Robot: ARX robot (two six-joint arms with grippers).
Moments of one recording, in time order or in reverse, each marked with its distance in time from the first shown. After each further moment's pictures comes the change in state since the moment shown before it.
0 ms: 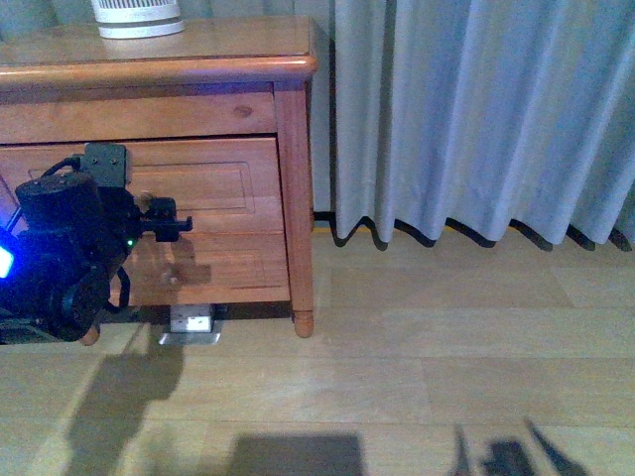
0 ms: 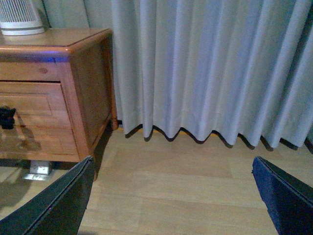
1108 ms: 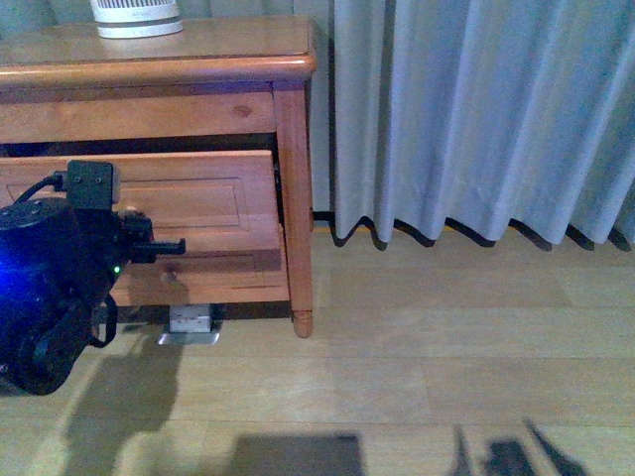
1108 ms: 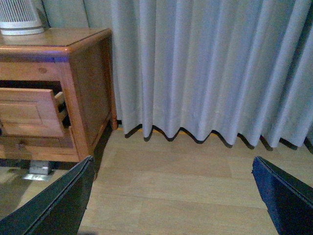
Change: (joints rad) left arm -0.006 -0.091 -0.289 0.227 -0.002 0.025; right arm 0.000 0.000 0.000 0.000 0.000 0.000
